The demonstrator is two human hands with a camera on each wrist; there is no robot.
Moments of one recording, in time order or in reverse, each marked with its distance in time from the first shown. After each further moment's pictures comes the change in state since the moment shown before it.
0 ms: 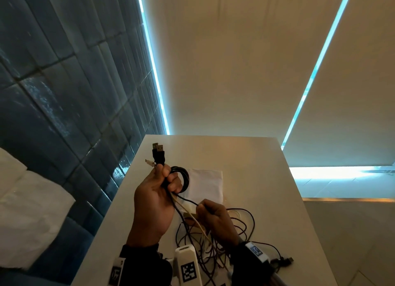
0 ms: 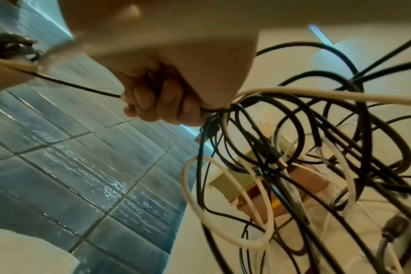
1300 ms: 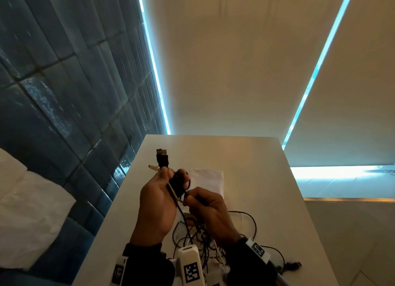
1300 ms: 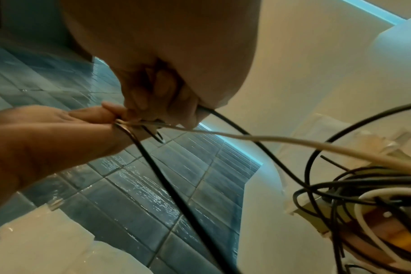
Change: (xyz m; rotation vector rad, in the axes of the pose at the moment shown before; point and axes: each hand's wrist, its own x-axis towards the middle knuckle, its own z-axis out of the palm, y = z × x) left_hand 0.000 -0.003 0.005 0.135 0.133 -0.054; right_hand -0.009 -0.065 0.030 0.058 -0.075 -0.218
